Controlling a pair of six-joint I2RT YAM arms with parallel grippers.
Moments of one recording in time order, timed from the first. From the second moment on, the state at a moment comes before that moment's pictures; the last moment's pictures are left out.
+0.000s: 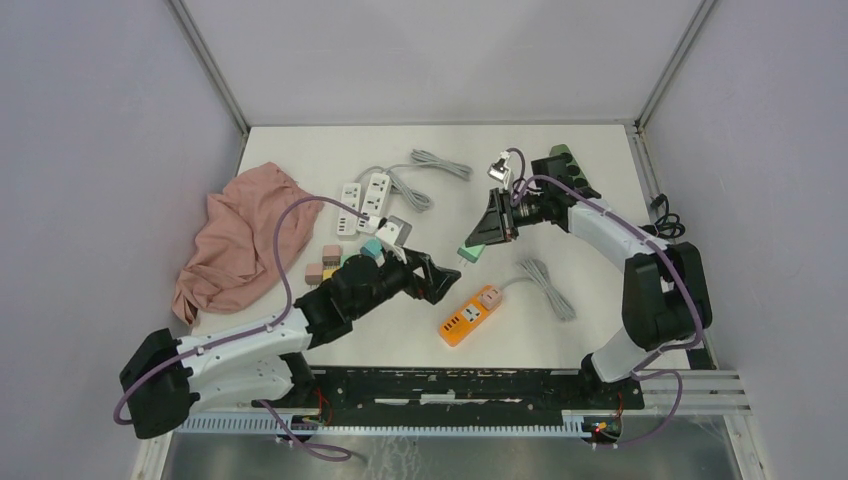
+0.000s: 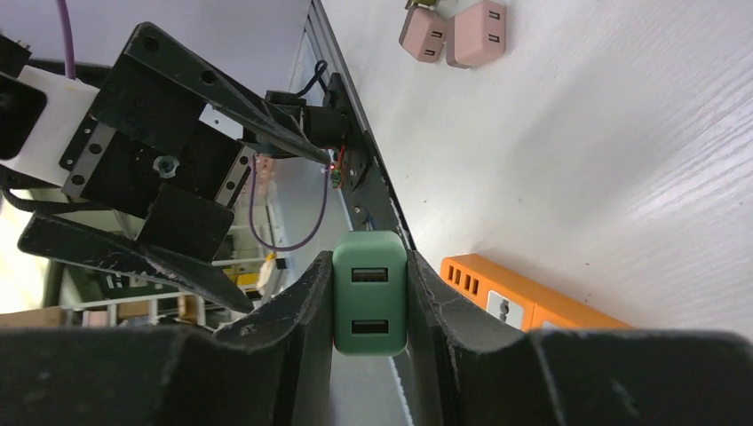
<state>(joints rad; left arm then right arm) -0.99 0.99 0.49 0.36 -0.12 -0.46 0.28 1.59 1.08 -0.36 -1.16 0.31</state>
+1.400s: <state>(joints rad) -1.08 1.53 1.09 -0.20 -0.39 -0.55 0.28 1.72 1.16 -0.51 -1.15 0.33</state>
